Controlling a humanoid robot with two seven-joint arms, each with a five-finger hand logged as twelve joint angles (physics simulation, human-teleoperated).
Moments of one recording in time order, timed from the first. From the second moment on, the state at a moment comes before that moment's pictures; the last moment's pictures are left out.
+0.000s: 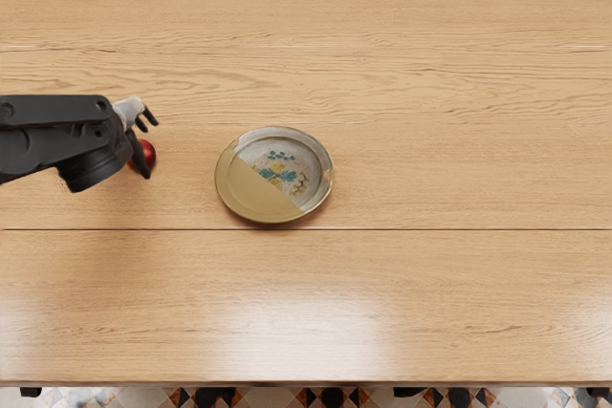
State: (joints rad) left arm -1.43 0.42 0.43 -1.16 0.53 0.33 0.61; right arm 0.04 0.00 -0.01 0.11 0.04 -0.01 0.15
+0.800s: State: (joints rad) left arm -1.39 0.36 0.44 -1.07 0.53 0.33 0.61; right arm 0.04 0.00 -0.01 0.11 0.04 -0.01 0.15
